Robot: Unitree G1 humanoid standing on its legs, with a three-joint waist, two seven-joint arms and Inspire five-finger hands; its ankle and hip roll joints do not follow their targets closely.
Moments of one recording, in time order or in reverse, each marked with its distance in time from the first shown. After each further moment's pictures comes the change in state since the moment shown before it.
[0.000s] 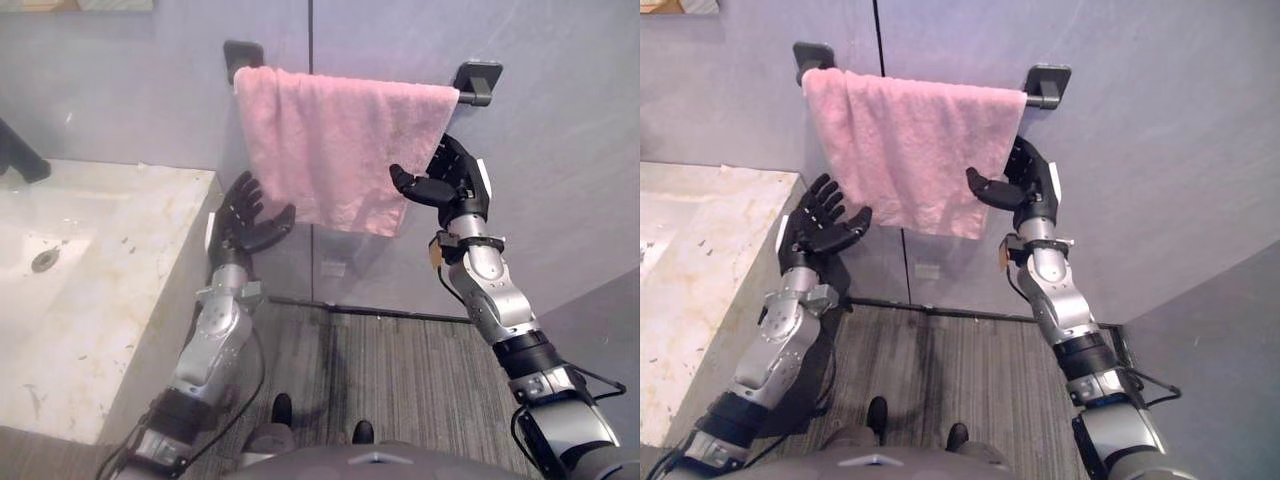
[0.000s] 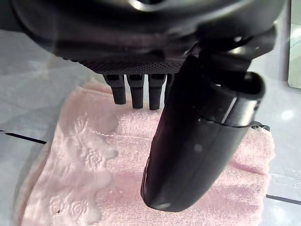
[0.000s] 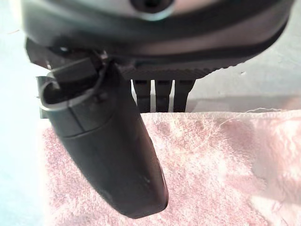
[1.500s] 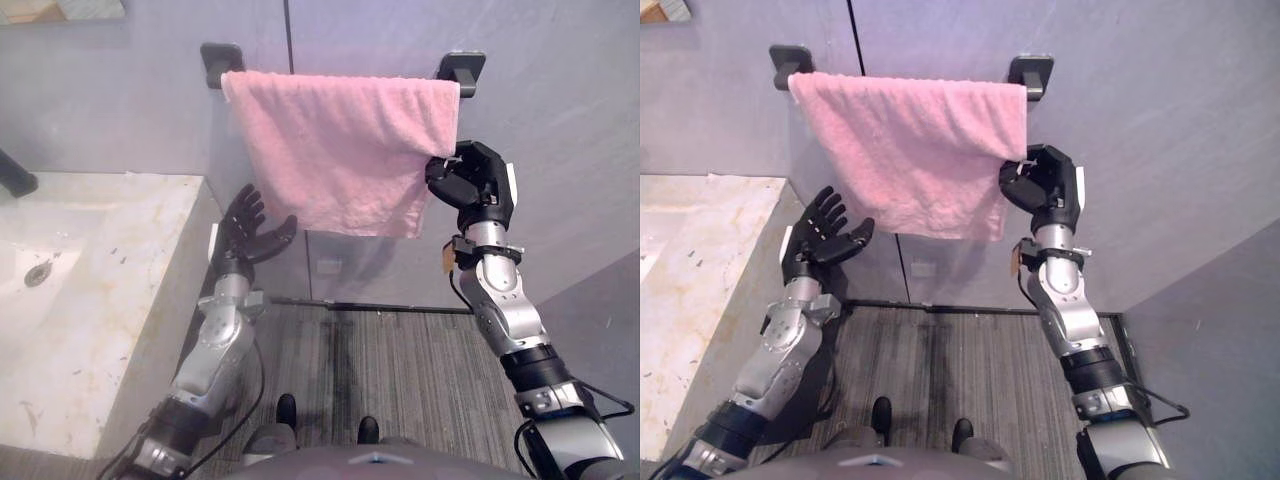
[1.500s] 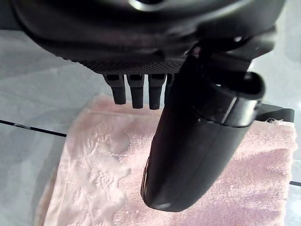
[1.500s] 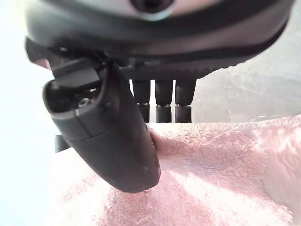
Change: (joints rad) left arm 0.039 0.005 -0.033 -0.001 0.000 -0.002 0.024; right arm 0.079 0.001 -0.060 -0.046 -0.039 -0.071 -0.057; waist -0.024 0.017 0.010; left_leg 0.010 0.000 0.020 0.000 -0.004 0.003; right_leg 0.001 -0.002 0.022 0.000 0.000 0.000
